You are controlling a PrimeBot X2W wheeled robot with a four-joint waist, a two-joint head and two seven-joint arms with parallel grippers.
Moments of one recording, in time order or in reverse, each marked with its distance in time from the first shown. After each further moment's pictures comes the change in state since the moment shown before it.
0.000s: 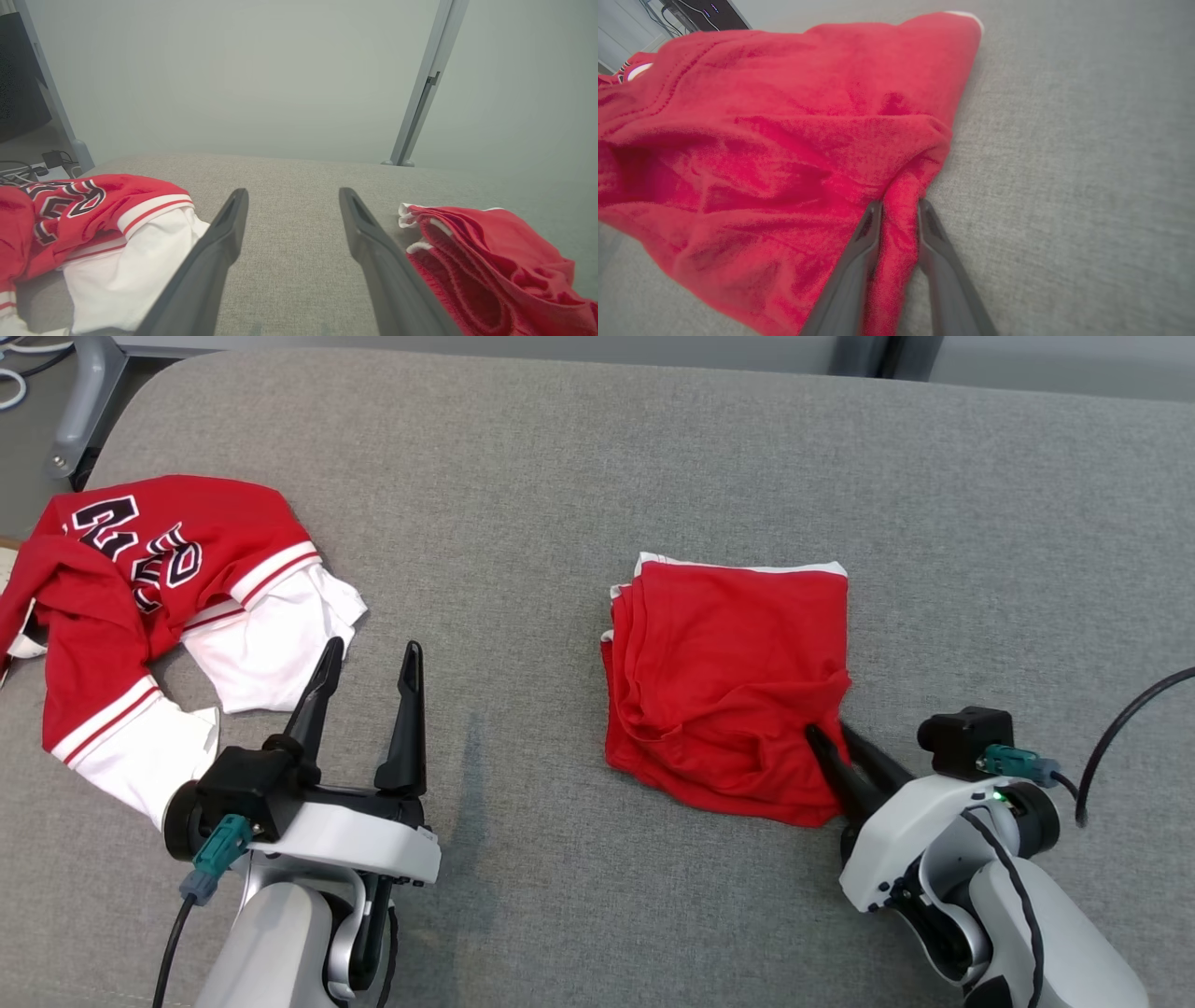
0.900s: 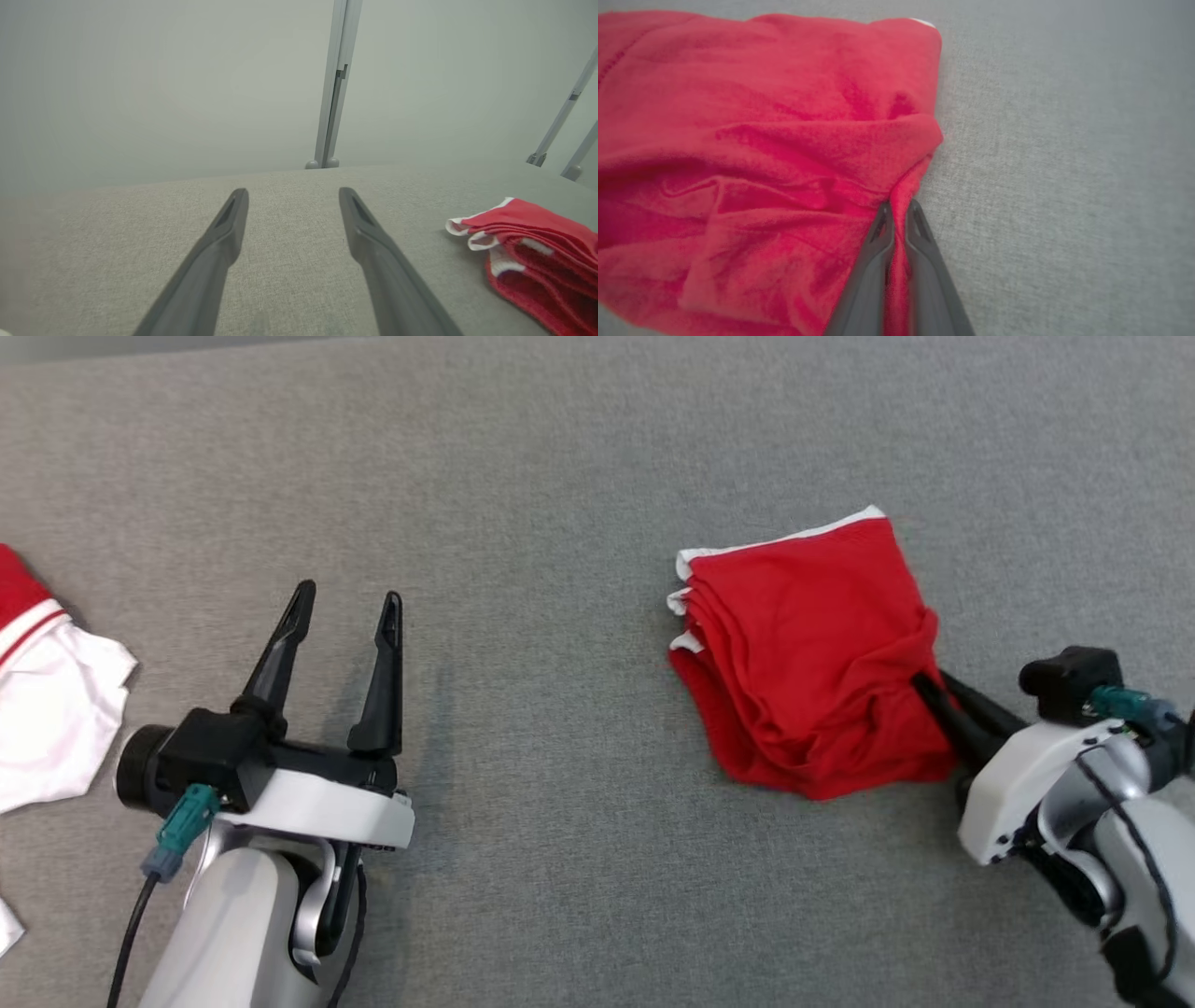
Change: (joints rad) left arm -0.030 0.051 0.006 -0.078 0.042 -0.010 0.017; right arm -0.067 -0.250 0.098 -0.073 0.059 0.004 0.016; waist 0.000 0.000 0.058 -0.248
